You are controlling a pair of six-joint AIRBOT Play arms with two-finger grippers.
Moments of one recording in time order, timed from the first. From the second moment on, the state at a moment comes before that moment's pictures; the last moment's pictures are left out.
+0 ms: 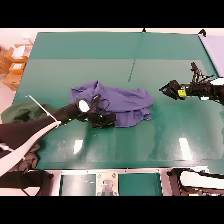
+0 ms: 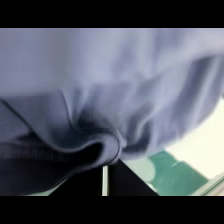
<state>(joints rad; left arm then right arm) -0.60 -1.55 0.92 0.69 -0.69 -1.65 -0.30 -1.41 1.04 -0.72 1.03 1.17</state>
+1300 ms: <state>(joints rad) -0.26 -1.14 0.92 1.24 -1.22 -1.58 0.07 -1.41 0.67 -0.55 0.97 1.11</state>
